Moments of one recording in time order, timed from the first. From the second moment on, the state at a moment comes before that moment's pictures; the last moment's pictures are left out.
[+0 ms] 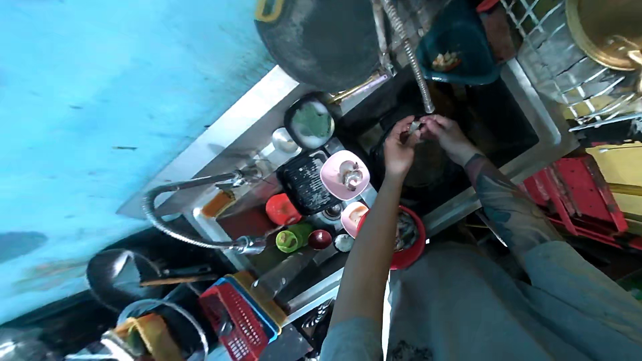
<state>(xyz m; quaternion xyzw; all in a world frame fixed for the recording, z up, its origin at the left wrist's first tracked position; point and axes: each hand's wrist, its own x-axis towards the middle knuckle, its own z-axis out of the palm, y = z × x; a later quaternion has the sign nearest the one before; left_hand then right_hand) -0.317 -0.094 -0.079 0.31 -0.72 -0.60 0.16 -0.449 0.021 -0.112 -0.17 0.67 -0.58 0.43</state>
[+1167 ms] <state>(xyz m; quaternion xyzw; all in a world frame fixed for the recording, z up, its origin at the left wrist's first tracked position) -0.076 -0.012 -0.043 0.42 -0.86 -0.30 -0.03 -0.392 0.040 -0.152 -0.41 0.76 -0.27 0.43</state>
